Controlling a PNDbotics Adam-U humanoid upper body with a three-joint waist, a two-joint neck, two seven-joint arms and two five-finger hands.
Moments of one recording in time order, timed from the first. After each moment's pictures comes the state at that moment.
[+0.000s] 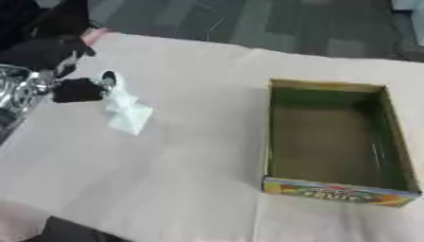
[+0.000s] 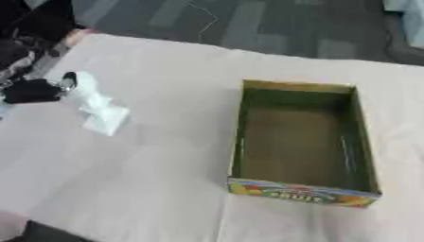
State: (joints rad) left arm -0.18 1.06 -0.15 -1.99 -0.83 0.68 -0.48; right arm -0.54 -0.22 -0.16 -1.98 -0.07 -0.74 0.06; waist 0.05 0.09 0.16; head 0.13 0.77
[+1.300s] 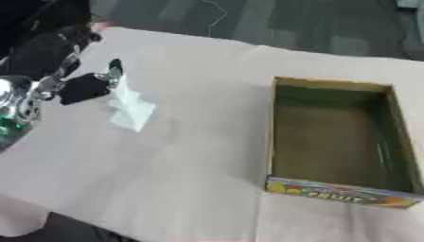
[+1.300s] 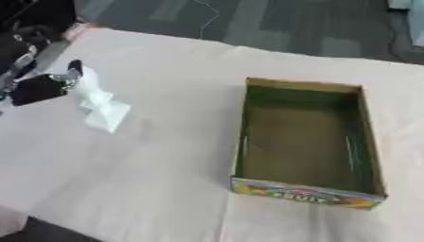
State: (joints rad) left arm -0.19 1.03 -0.17 -1.99 -0.59 0.54 -0.23; right arm -0.55 -0.24 -0.17 -1.96 -0.09 -0.76 0.12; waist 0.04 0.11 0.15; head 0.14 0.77
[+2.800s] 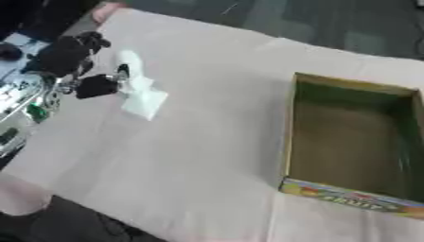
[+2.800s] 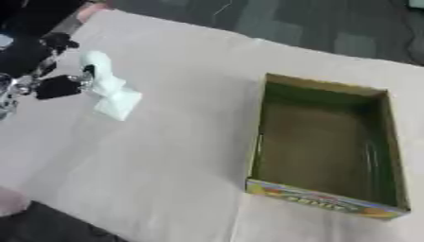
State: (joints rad) left arm -0.24 0.97 -0.18 -1.78 -0.65 0.42 -0.10; right arm -0.55 -0.28 -0.20 -1.87 -0.15 -0.82 0.20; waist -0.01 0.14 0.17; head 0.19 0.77
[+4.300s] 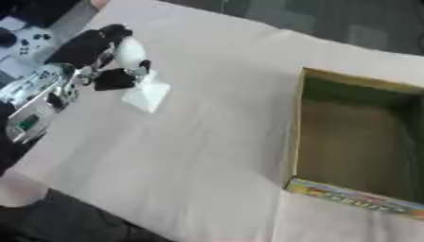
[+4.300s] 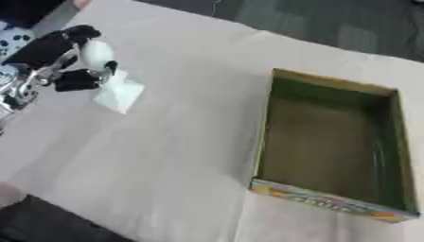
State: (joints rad) left arm -0.28 0.96 -0.21 -1.69 -0.65 0.36 -0.10; right arm -0.57 -0.28 -0.21 -1.83 -0.19 -0.85 0.24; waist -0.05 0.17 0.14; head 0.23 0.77
